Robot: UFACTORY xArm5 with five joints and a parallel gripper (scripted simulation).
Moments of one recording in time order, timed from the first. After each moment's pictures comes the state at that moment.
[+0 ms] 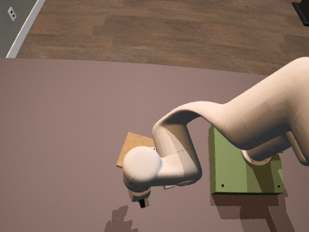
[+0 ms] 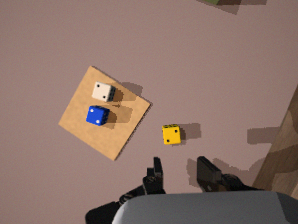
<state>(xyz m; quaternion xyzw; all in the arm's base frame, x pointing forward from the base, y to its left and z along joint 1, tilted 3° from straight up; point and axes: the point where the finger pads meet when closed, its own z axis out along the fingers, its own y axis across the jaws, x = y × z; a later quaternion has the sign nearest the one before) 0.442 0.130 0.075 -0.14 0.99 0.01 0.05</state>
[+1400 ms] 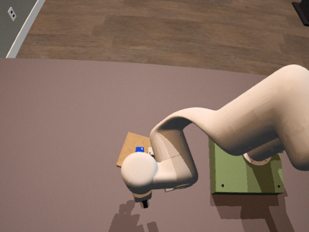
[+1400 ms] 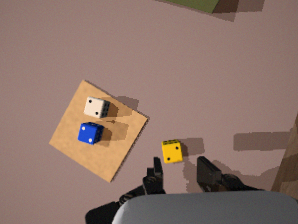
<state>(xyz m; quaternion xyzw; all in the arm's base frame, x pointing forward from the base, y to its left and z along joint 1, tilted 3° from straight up) 0.427 0.129 0.048 -0.12 0.99 0.00 0.01</state>
